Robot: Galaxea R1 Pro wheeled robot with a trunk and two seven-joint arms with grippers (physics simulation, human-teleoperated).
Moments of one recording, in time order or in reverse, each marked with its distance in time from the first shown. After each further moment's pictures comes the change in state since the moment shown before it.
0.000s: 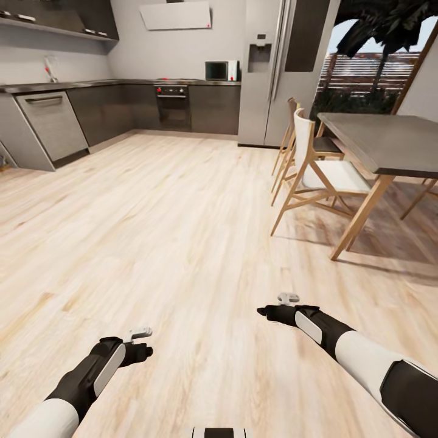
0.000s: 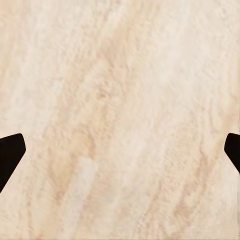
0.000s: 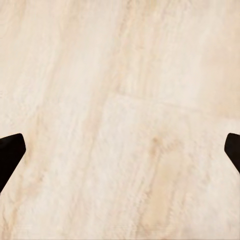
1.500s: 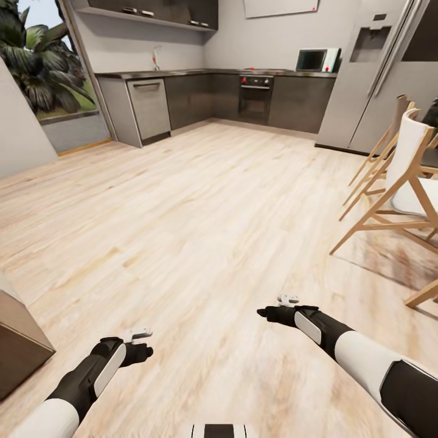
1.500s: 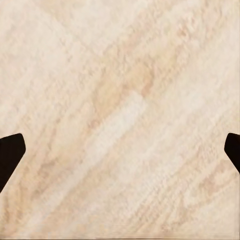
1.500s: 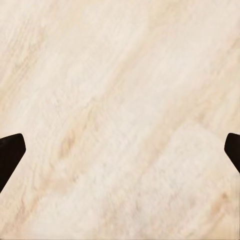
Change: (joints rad) left arm 0.000 0.000 -0.008 0.000 0.004 0.000 0.006; right arm 0.000 0.003 0.007 0.001 0.002 0.012 -0.012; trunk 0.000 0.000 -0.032
